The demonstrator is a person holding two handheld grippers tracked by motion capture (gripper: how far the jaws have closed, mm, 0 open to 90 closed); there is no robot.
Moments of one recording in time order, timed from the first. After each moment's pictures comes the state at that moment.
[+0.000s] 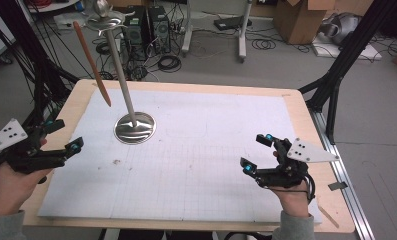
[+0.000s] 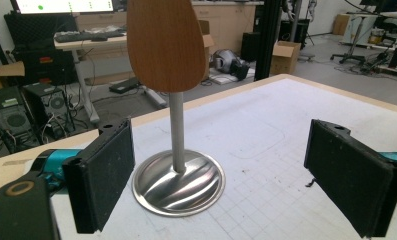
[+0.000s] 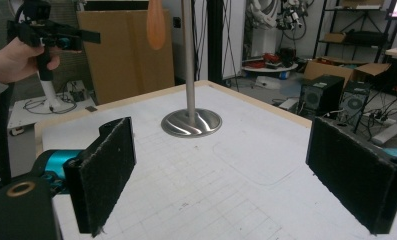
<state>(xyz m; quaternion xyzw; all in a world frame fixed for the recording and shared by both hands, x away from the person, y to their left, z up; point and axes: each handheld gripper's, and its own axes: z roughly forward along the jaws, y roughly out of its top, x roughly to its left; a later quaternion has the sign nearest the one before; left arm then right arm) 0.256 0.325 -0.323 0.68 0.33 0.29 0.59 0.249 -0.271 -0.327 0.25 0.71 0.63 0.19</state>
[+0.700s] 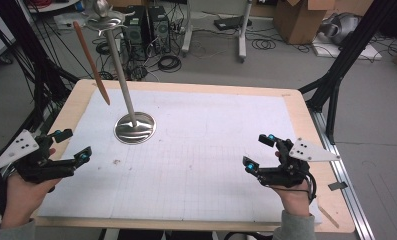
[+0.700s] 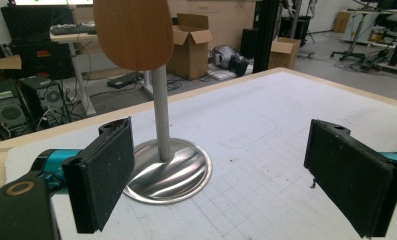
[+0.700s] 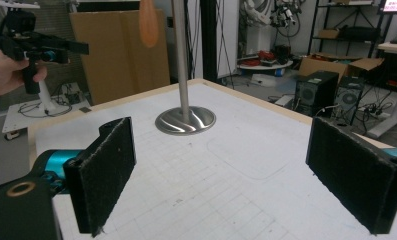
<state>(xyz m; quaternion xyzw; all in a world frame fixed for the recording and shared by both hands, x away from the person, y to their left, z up) 0.245 0.307 -0.342 0.68 0.34 0.28 0.58 0.252 -0.278 -0.333 0.27 0.71 0.62 0.19</state>
